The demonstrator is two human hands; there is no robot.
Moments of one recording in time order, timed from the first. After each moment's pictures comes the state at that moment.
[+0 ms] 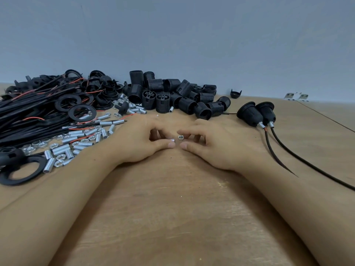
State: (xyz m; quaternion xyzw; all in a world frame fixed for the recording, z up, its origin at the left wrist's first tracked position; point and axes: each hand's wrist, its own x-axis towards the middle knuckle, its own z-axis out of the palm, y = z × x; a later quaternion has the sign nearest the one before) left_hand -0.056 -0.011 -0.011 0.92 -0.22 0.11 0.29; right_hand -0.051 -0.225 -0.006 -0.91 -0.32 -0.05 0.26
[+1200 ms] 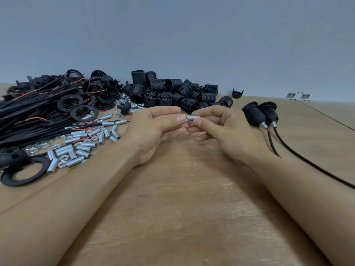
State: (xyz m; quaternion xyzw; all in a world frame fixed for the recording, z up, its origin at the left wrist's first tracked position) left_hand -0.056 -0.045 -0.007 0.56 -0.03 0.00 0.83; right_hand -0.044 -0.228 -0.004 -0.73 -0.21 -0.03 0.65
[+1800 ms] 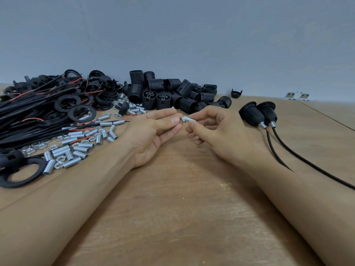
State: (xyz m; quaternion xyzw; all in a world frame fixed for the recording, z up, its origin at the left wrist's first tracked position) left_hand -0.054 -0.045 -0.009 0.47 0.02 -0.04 0.88; right_hand -0.045 -0.225 -0.009 -0.76 -0.24 -0.08 0.60
